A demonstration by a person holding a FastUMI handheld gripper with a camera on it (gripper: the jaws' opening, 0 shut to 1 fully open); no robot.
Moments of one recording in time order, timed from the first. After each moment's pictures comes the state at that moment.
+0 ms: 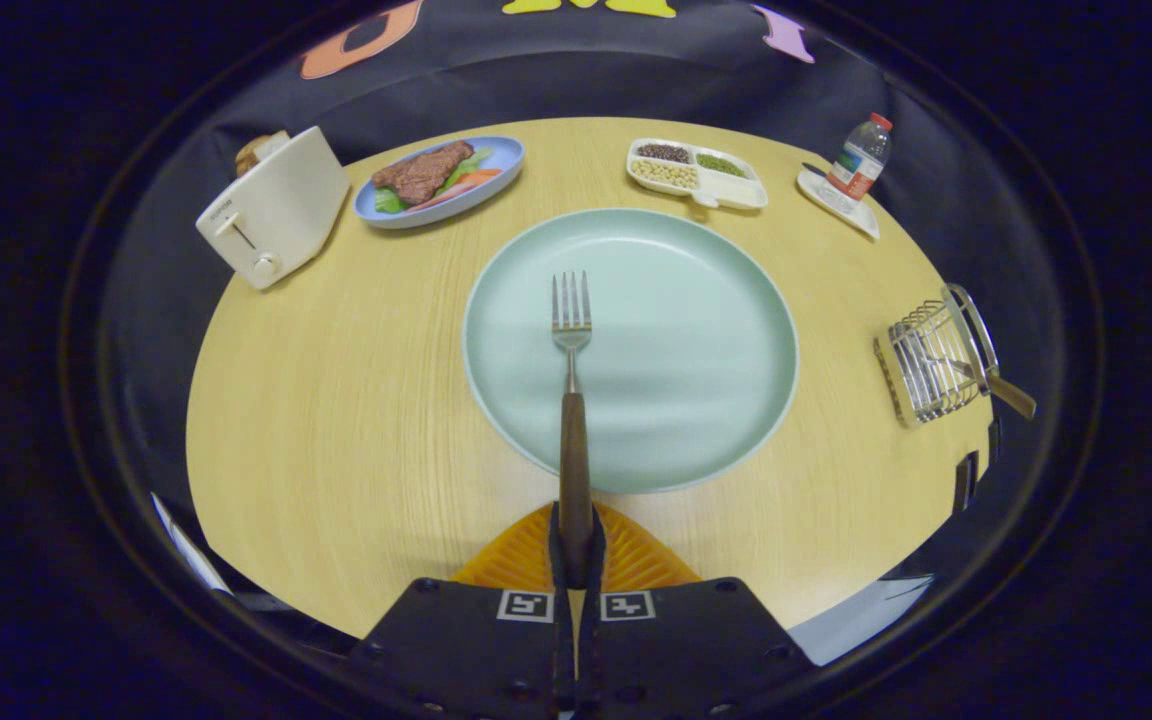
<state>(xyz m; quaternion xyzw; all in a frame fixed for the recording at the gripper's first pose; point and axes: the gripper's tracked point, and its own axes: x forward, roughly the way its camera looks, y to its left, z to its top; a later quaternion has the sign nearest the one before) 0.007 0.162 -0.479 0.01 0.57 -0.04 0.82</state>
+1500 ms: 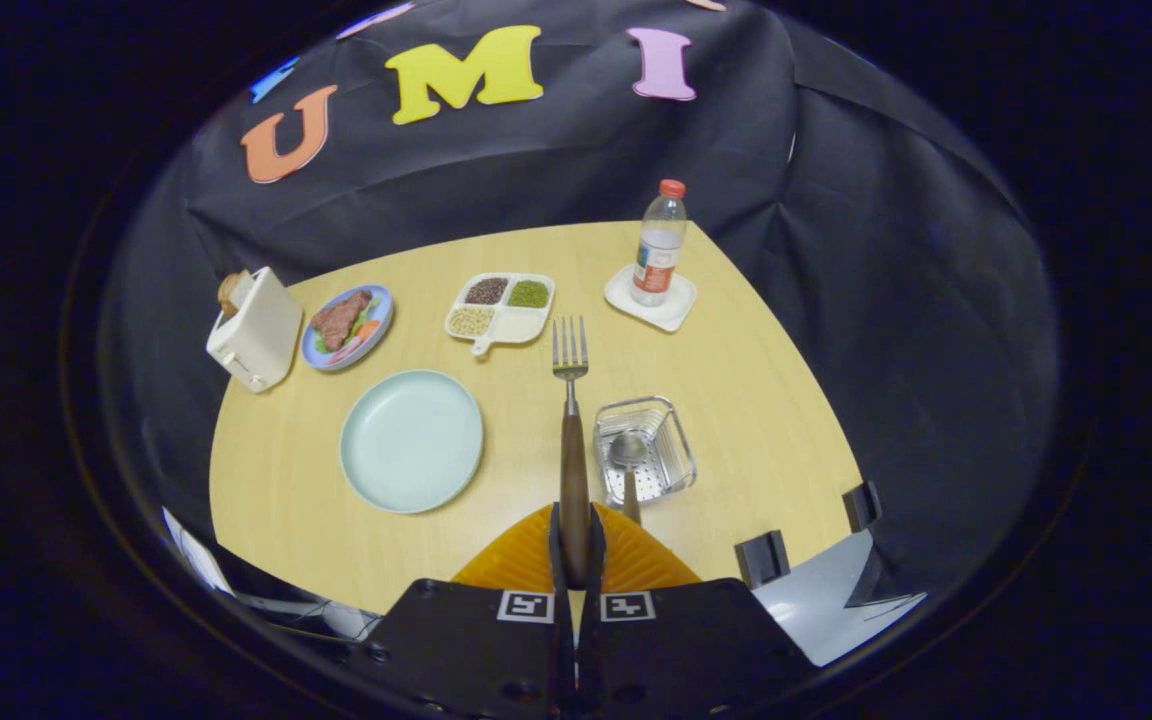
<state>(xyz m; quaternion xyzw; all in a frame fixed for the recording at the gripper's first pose) -0.003 -0.097 -0.311 0.04 0.49 -0.08 0.87</state>
